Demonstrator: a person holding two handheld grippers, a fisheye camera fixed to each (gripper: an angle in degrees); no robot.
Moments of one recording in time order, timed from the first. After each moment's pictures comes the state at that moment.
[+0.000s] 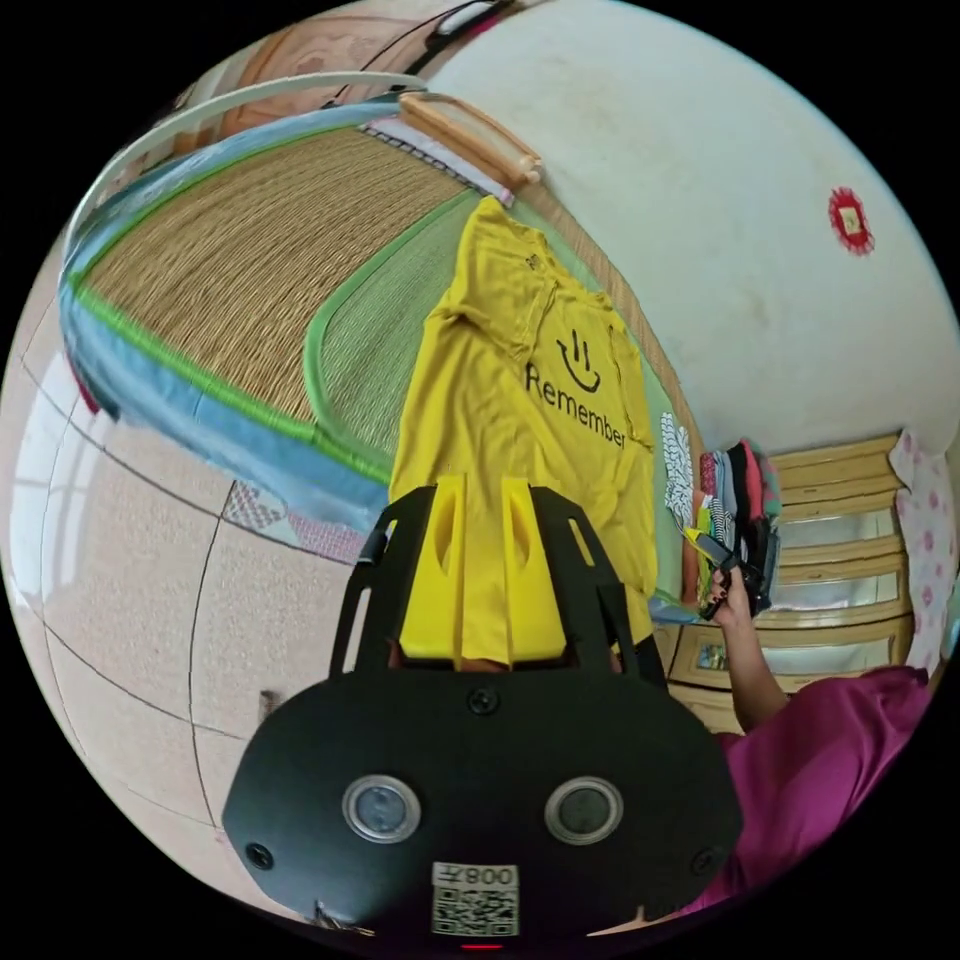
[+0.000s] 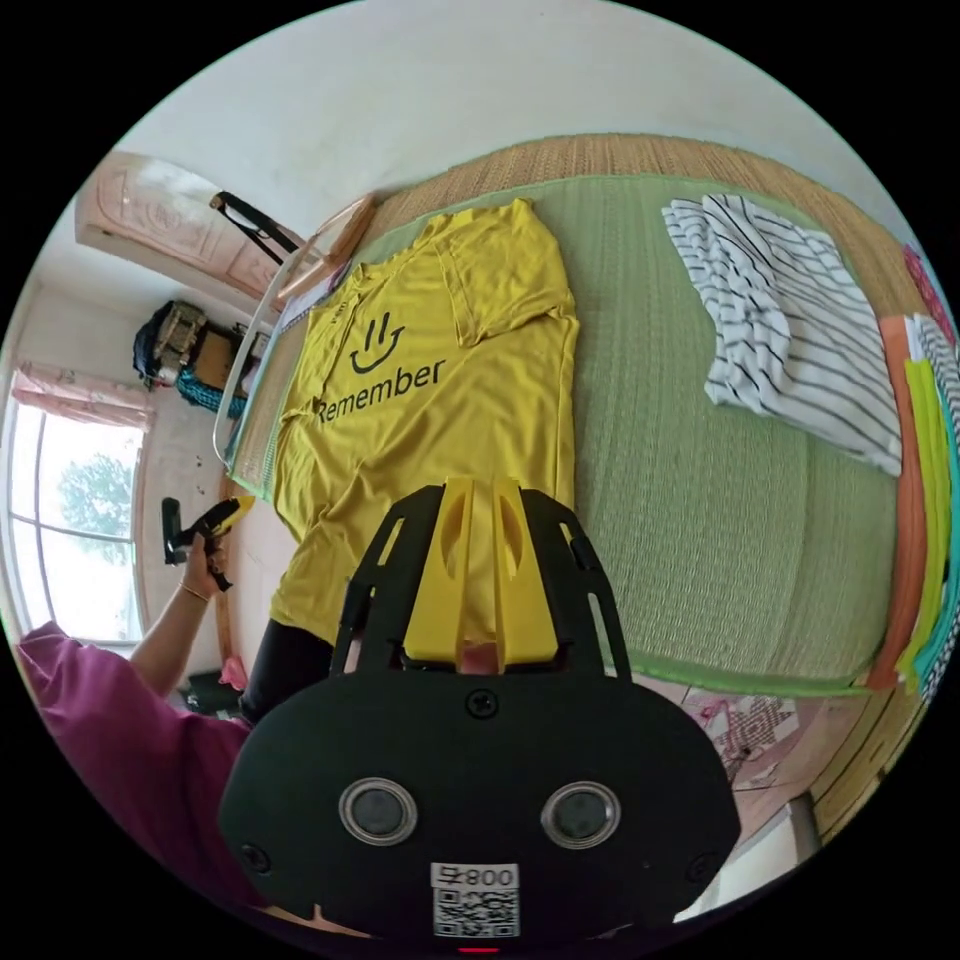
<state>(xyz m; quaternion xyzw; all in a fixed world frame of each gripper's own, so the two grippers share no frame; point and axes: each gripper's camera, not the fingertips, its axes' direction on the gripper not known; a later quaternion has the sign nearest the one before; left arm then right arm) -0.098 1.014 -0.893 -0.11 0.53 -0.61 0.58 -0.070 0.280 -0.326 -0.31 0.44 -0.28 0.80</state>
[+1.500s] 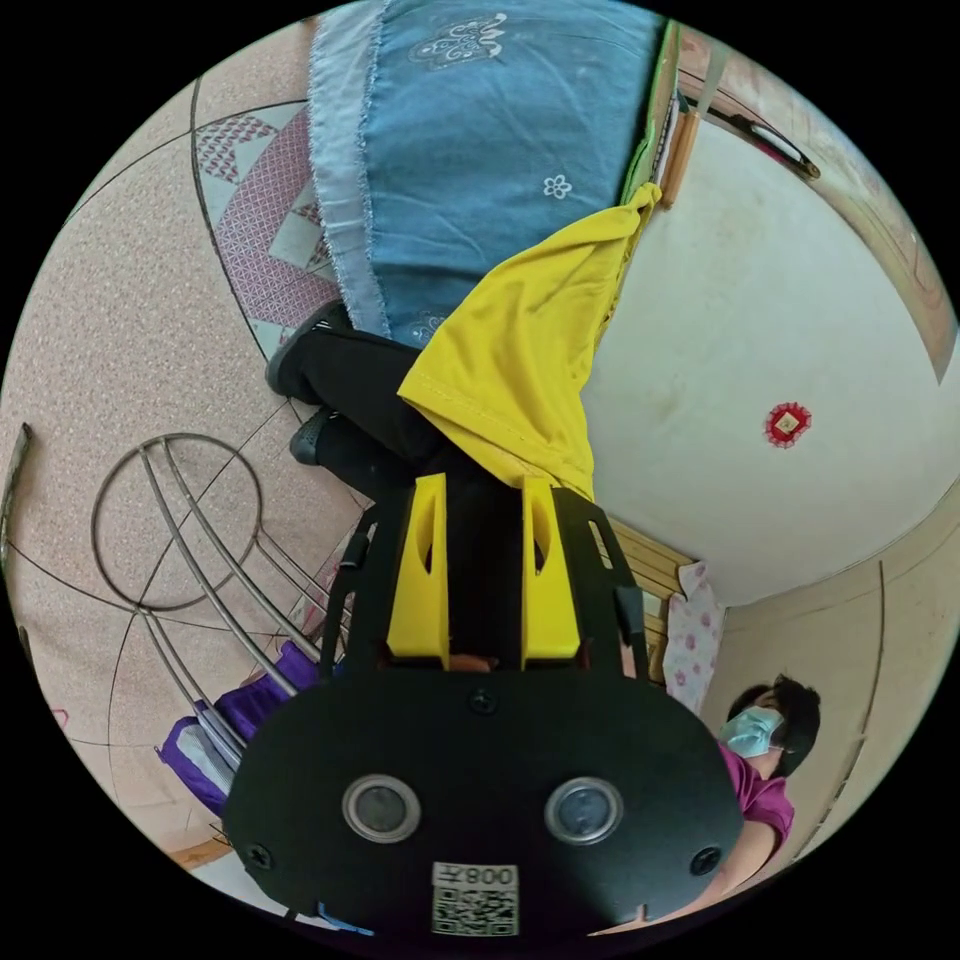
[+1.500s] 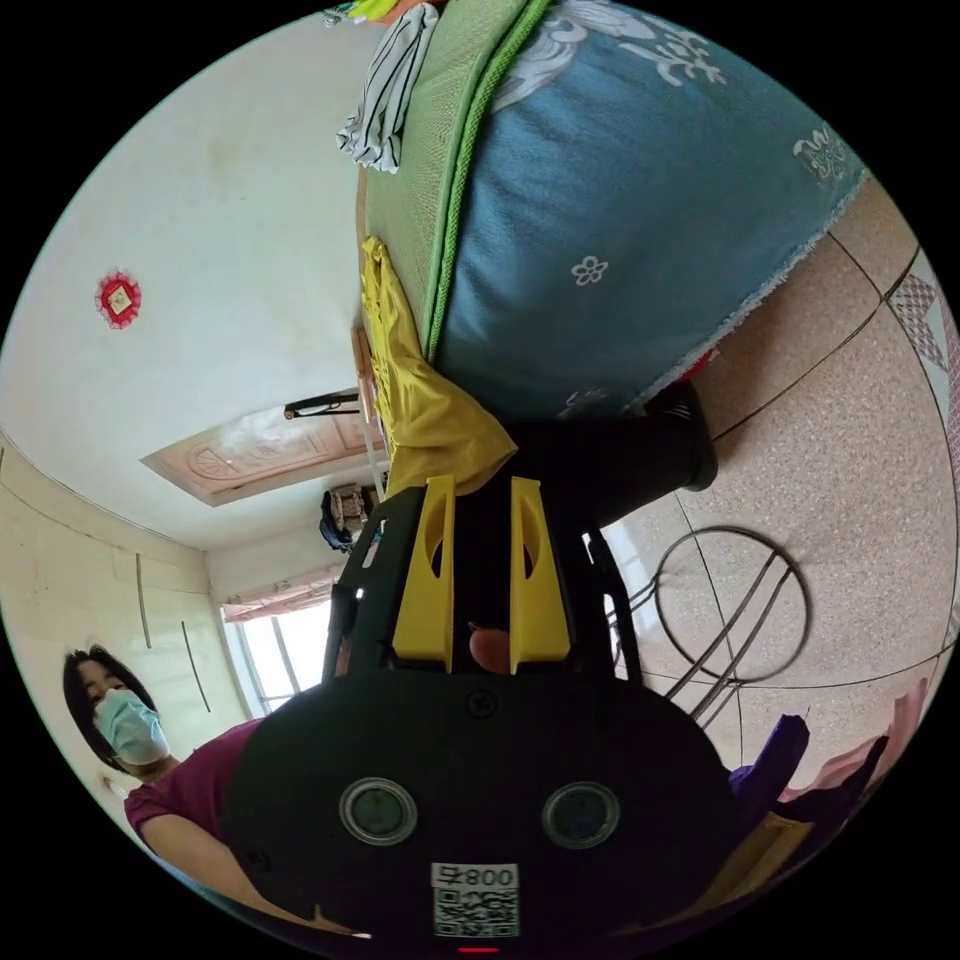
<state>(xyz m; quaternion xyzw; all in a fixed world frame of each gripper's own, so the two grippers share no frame) -0.058 1.209 -1.206 -0.08 0.69 -0.69 0.19 0.367 0.559 -0.463 -0.21 0.18 0.06 0.96</state>
